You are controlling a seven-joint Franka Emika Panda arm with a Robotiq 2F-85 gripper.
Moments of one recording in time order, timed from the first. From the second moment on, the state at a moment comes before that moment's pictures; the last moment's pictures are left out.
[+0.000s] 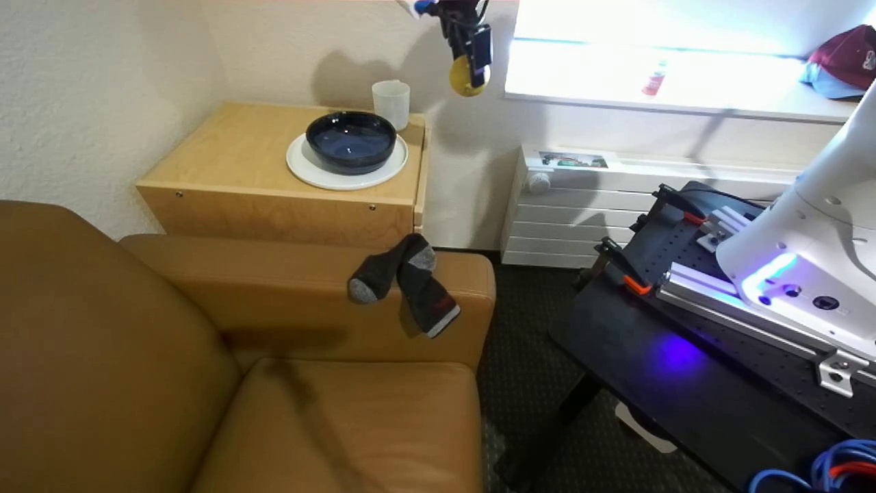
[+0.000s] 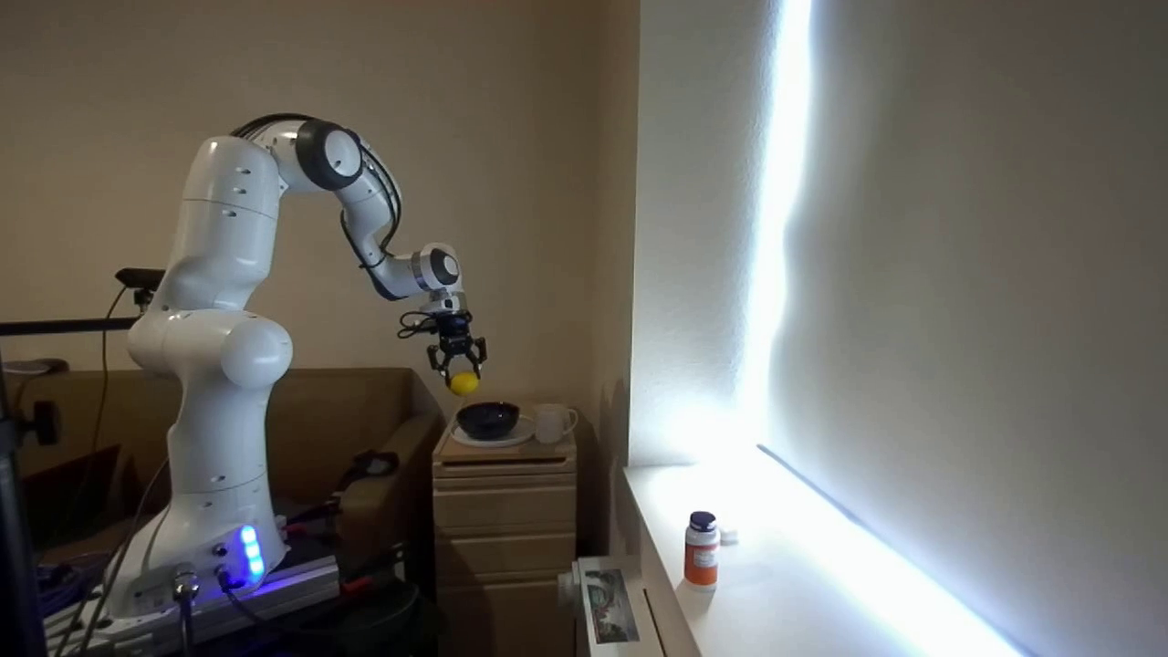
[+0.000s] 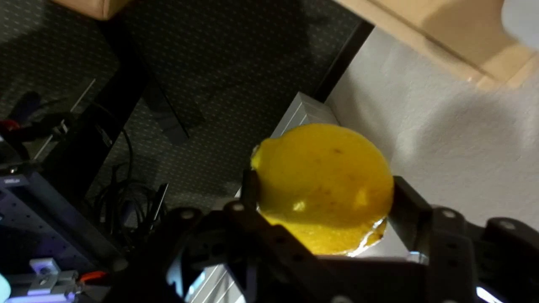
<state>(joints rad) 0.25 0.24 0.12 -2.04 -0.36 2.13 2.48</state>
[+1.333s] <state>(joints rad) 0.27 0.65 0.09 -1.52 -0.04 2.24 2.39</state>
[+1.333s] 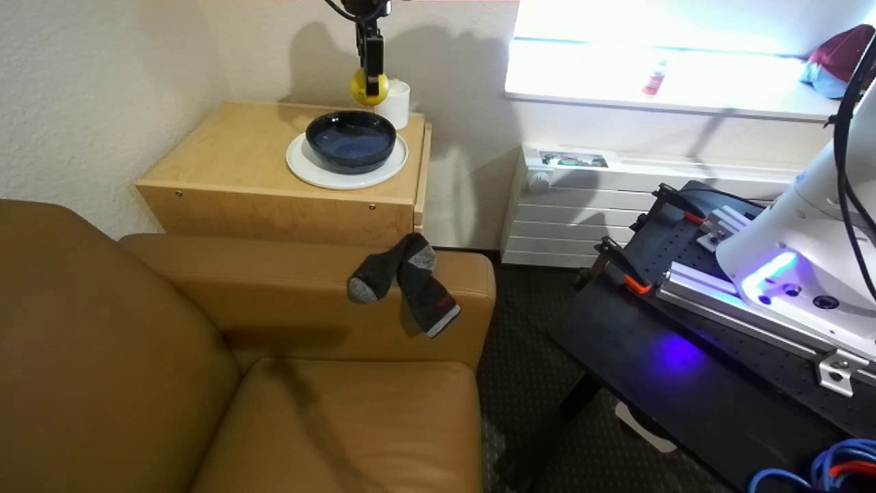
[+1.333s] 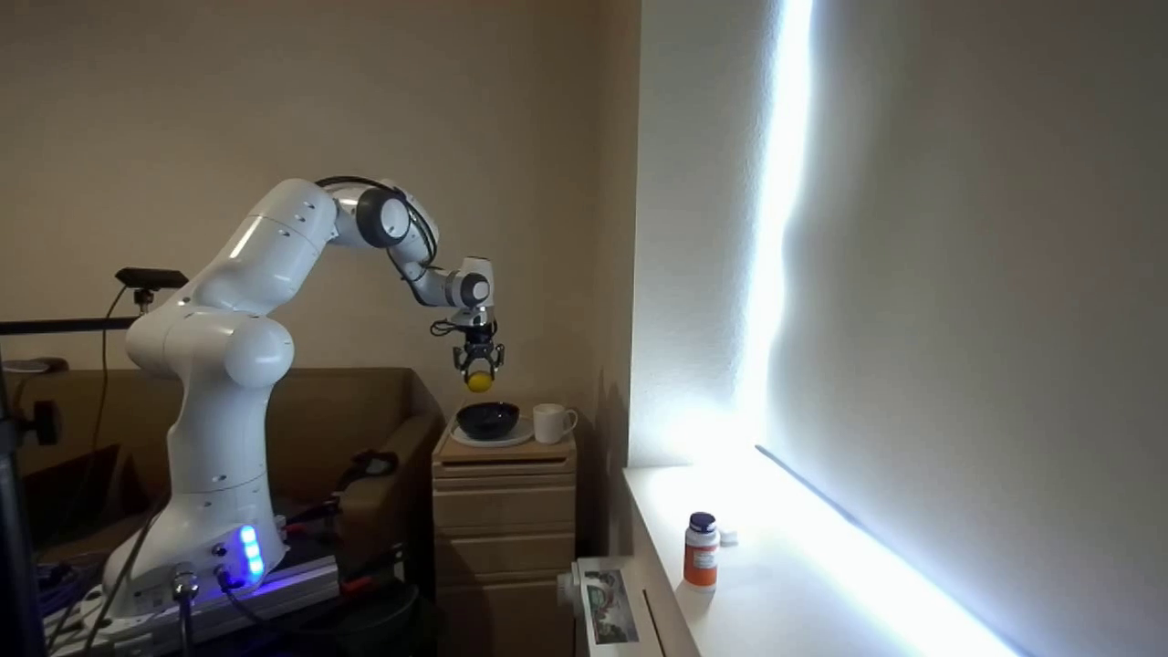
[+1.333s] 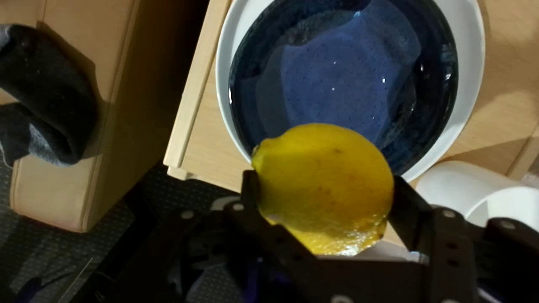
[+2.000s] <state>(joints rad) 0.30 0.78 0.06 -1.39 -0.02 2.24 2.39</state>
